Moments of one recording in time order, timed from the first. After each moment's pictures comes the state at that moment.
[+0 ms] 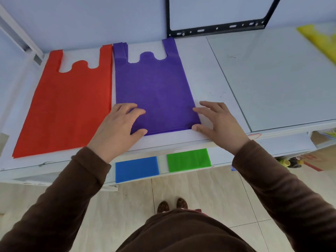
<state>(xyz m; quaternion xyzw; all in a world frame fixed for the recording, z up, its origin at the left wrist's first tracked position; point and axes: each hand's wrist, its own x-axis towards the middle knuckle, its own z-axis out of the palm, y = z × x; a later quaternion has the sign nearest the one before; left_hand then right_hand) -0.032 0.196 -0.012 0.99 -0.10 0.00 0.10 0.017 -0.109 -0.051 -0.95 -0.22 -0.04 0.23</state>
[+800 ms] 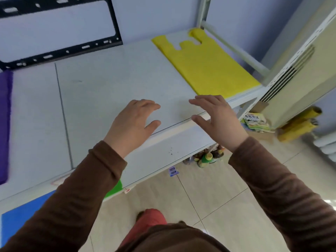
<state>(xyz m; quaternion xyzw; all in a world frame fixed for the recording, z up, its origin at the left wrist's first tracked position) 0.076 -0.316 -0.005 0.94 -0.28 0.05 0.20 0.027 -0.574 -0.008 -0.97 -0.08 -0.14 0.19</state>
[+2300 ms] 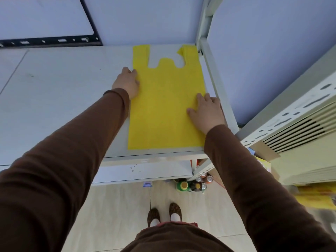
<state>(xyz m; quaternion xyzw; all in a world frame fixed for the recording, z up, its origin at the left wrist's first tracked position) 0.347 -0.533 -0.061 0.99 0.08 -0.03 0.12 0.285 -0.816 -0.068 -0.99 -0.06 0.05 0.10</state>
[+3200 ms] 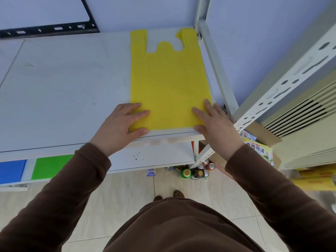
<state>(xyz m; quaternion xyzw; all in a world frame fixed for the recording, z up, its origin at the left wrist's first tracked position) 0.138 -0.550 -0.058 0.97 -0.12 0.00 0.19 0.173 -0.851 -0.056 -0.98 -0.17 0.05 0.10</state>
